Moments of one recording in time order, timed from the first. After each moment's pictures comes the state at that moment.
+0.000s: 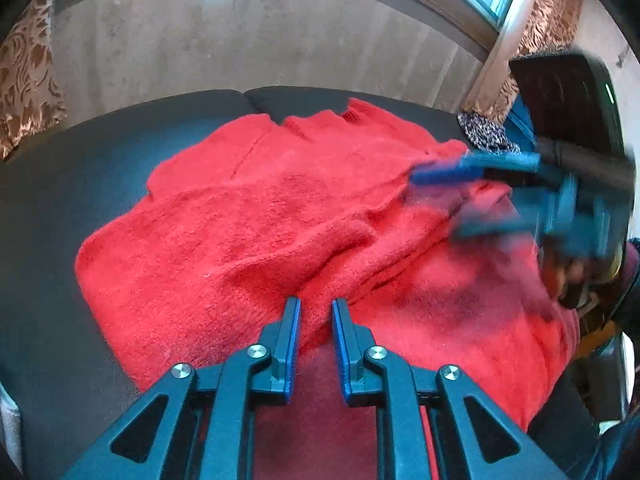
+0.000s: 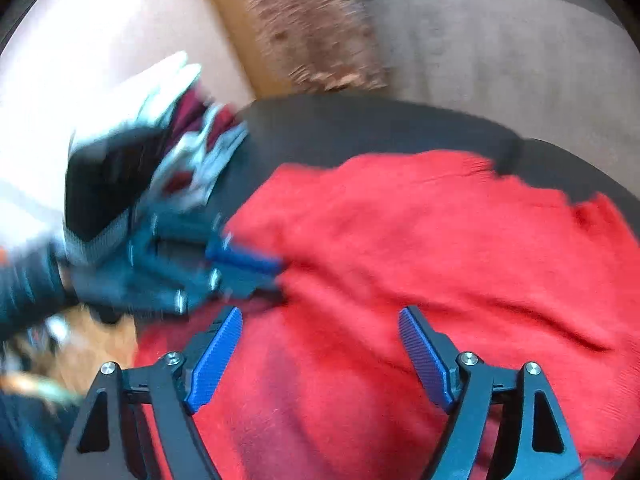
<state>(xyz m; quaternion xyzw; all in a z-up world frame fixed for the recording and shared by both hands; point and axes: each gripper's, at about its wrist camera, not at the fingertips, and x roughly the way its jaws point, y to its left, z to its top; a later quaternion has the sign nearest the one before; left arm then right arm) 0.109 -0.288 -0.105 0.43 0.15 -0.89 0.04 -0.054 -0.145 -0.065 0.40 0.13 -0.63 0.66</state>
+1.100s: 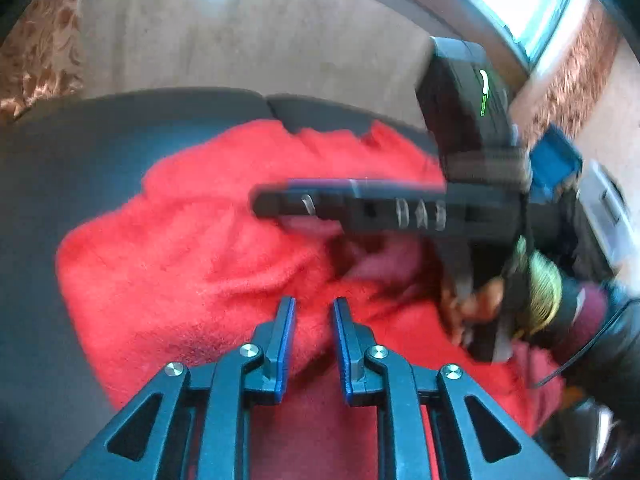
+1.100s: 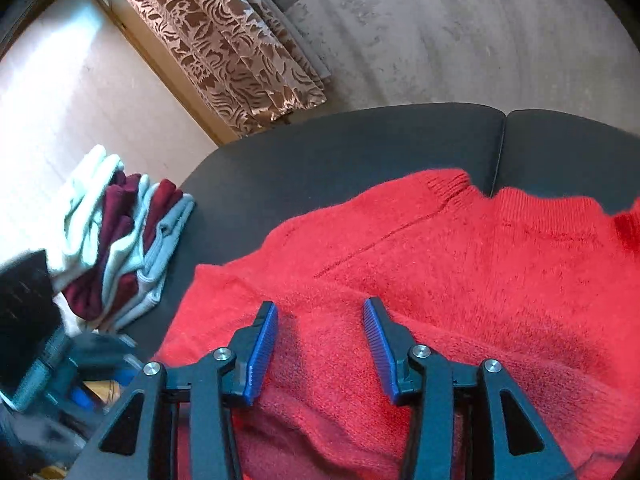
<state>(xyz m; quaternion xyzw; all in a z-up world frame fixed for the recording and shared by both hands) 0.080 -0.296 -0.110 0.40 0.19 -0.89 0.08 -0.095 -0.235 -0.118 0.44 0.06 -0.64 0.63</state>
